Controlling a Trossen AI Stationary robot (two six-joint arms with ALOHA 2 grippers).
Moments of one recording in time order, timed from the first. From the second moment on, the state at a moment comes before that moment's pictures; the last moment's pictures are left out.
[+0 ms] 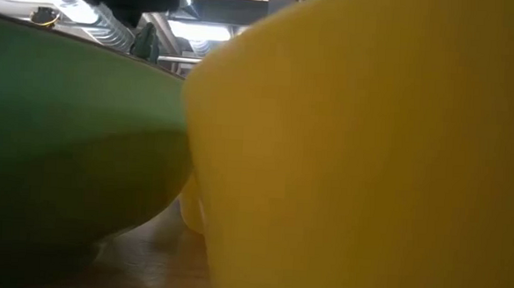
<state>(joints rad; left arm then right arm) -0.50 1.06 0.55 0.16 -0.55 -0.11 0.03 0.62 0.24 0.44 -0.23 -0.09</state>
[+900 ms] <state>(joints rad) -0.81 1.18 0.93 -0.49 -0.92 -0.33 0.03 0.62 0.24 0.36 -0.20 -0.09</state>
